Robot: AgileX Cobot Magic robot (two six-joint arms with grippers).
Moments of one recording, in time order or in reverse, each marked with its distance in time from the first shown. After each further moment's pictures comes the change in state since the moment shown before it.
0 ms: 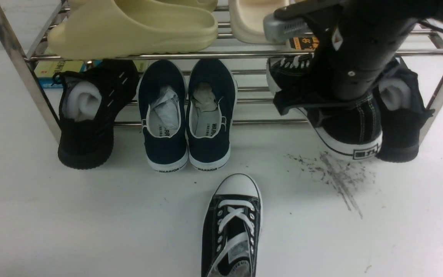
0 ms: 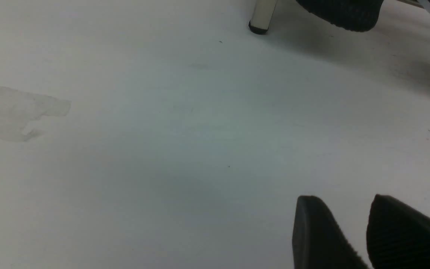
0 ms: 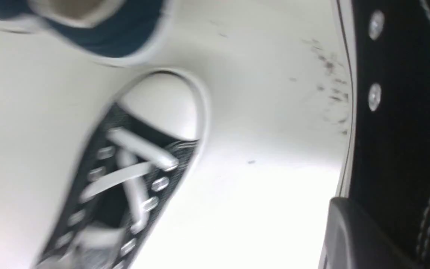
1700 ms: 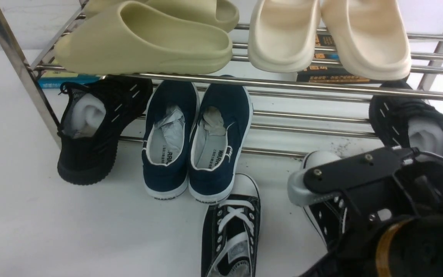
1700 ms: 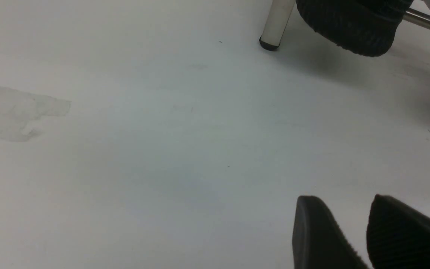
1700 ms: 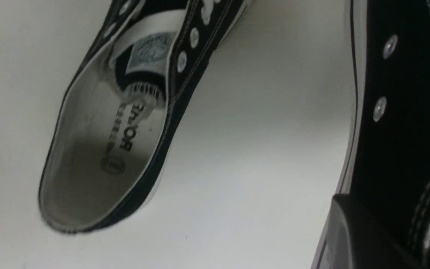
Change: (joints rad) right arm 0.561 -0.335 0.727 -0.332 -0.234 0.836; left arm 0.000 0.000 0.000 0.000 0.000 0.000
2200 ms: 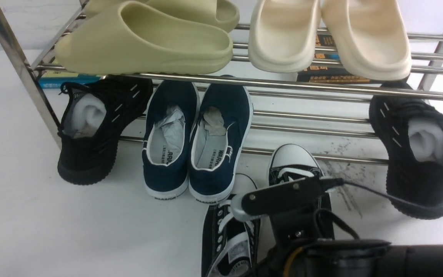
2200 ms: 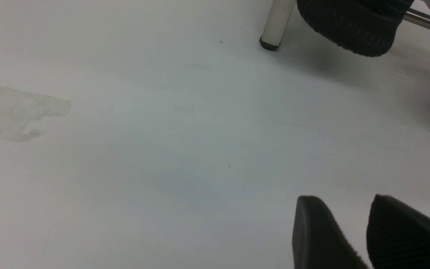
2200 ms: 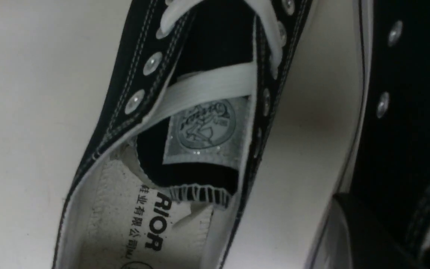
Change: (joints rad) right arm 0.007 0.271 0.010 -0.167 -0.209 0.269; left arm 0.000 0.000 0.000 0.000 0.000 0.000
